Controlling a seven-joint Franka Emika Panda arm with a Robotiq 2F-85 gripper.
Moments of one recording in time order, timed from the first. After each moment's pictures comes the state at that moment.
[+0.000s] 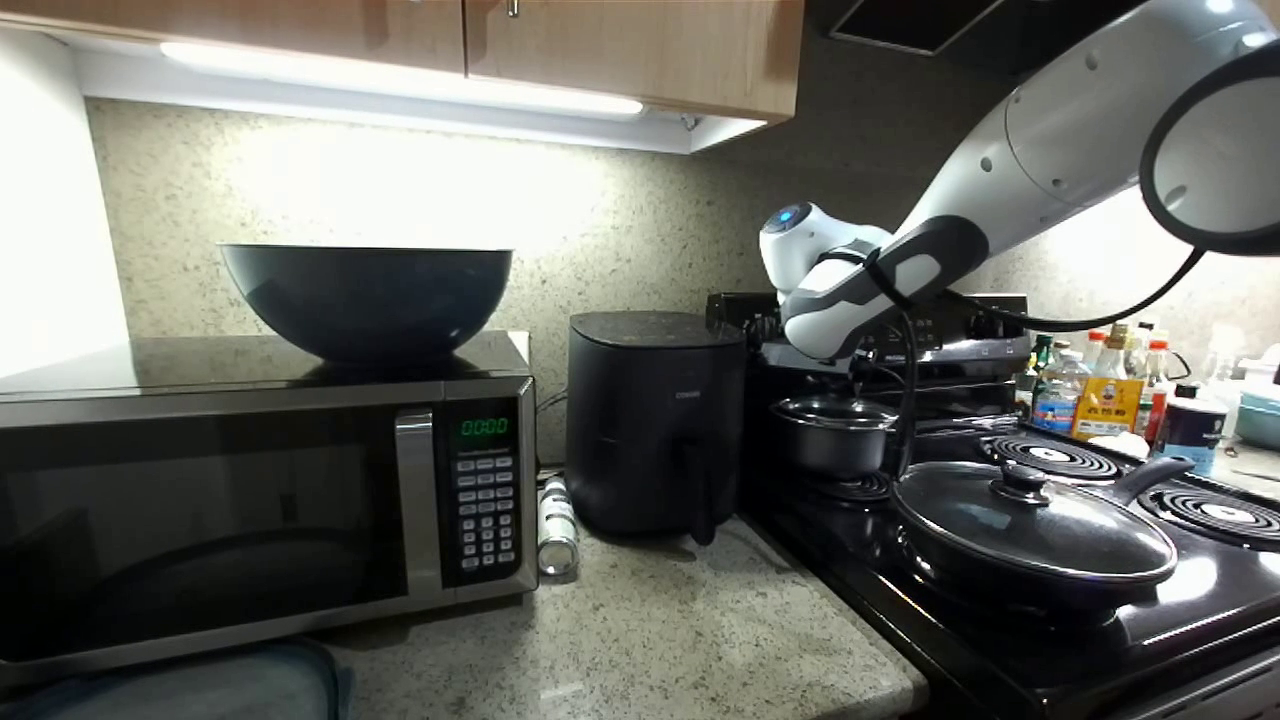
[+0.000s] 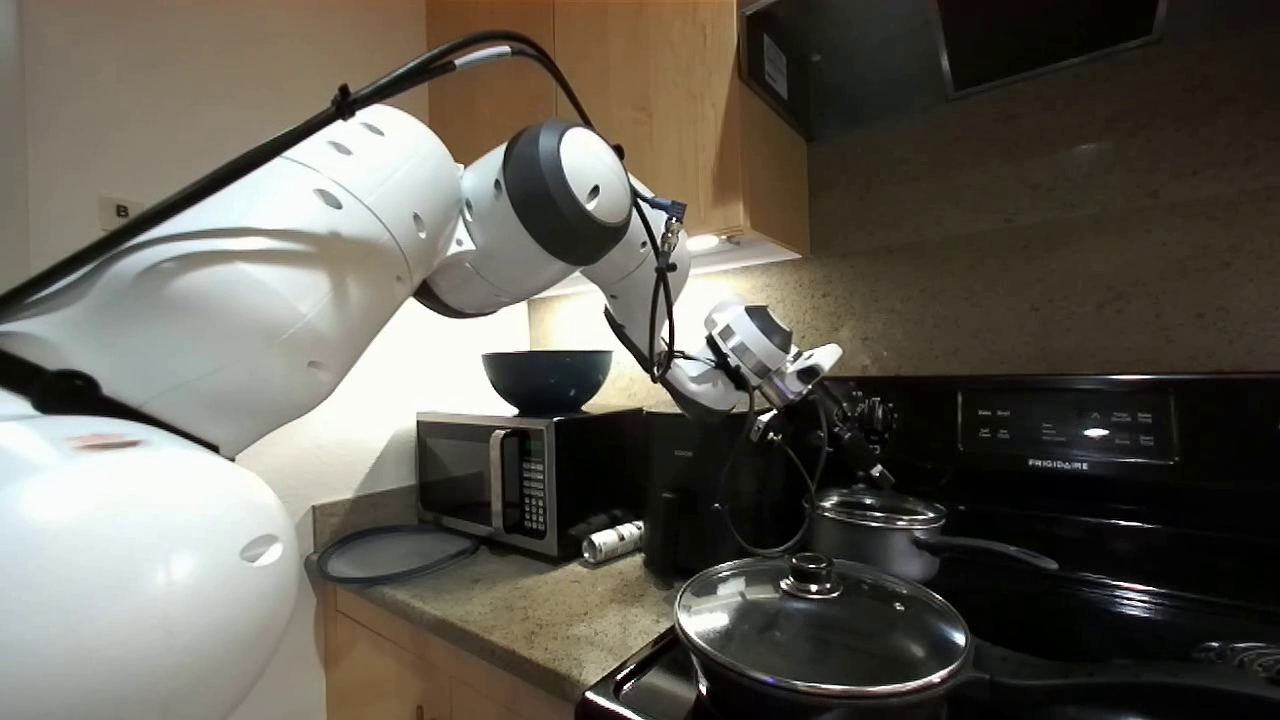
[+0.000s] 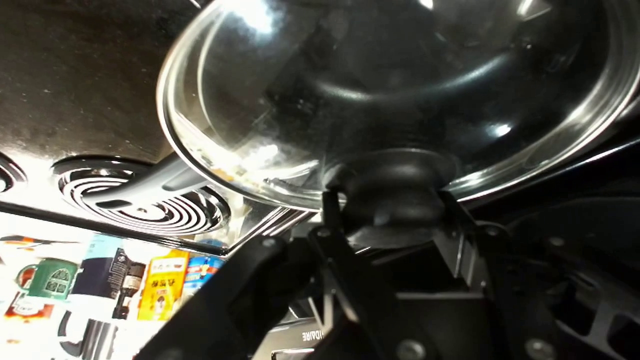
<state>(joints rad) 0.13 0.74 -0.32 -1.29 -0.57 2.26 1.38</state>
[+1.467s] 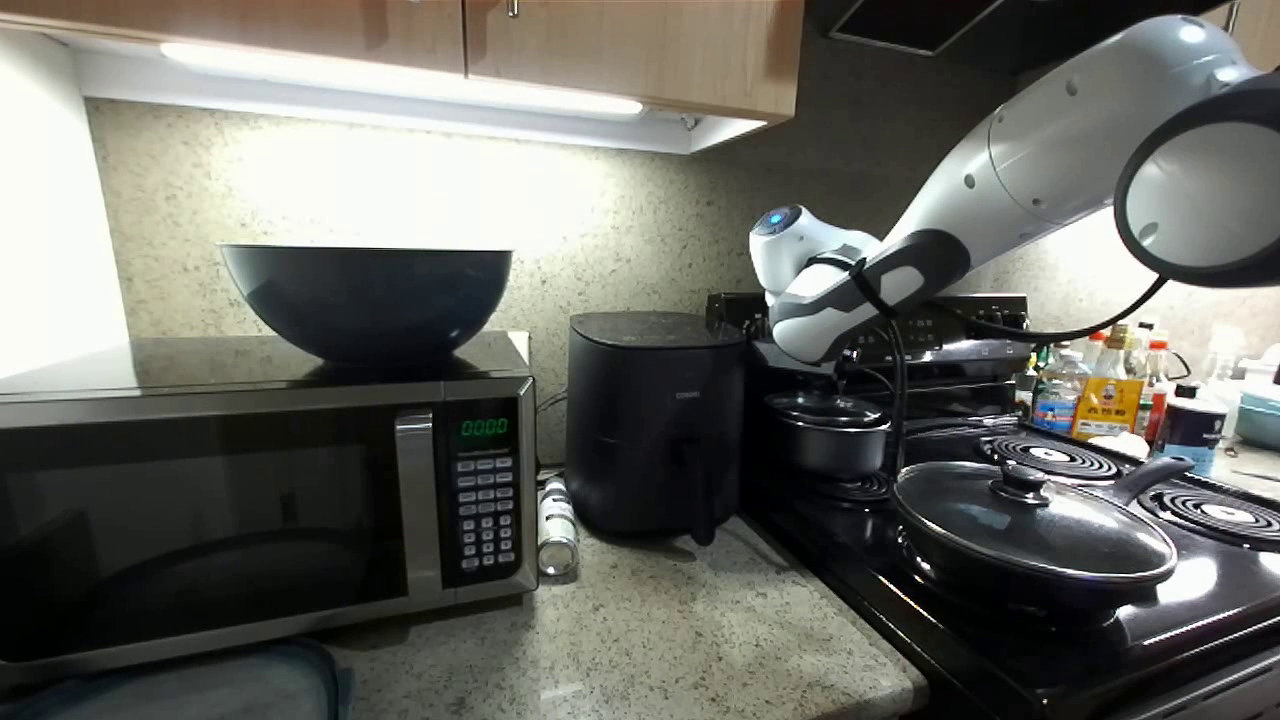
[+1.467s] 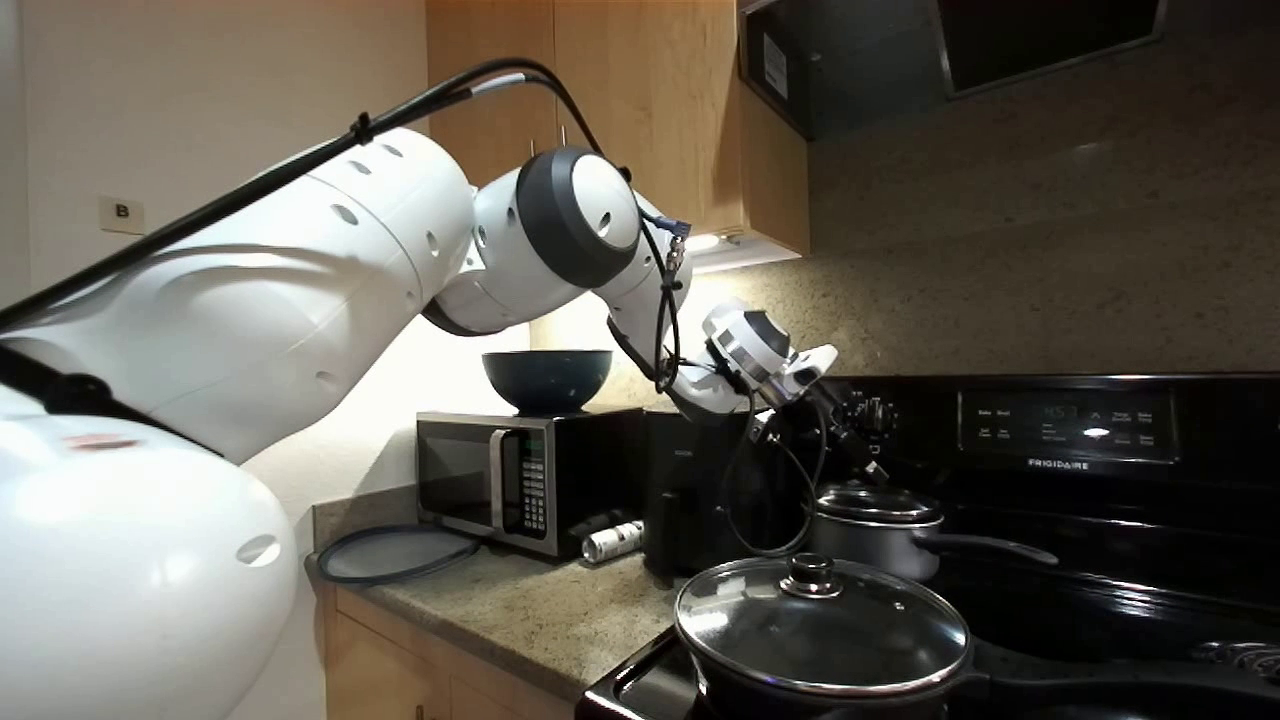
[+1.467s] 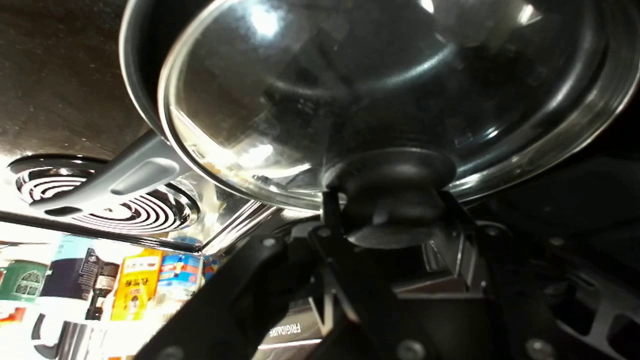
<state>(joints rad) 0.12 0.79 -0.31 -1.21 -0.56 2.28 1.38</state>
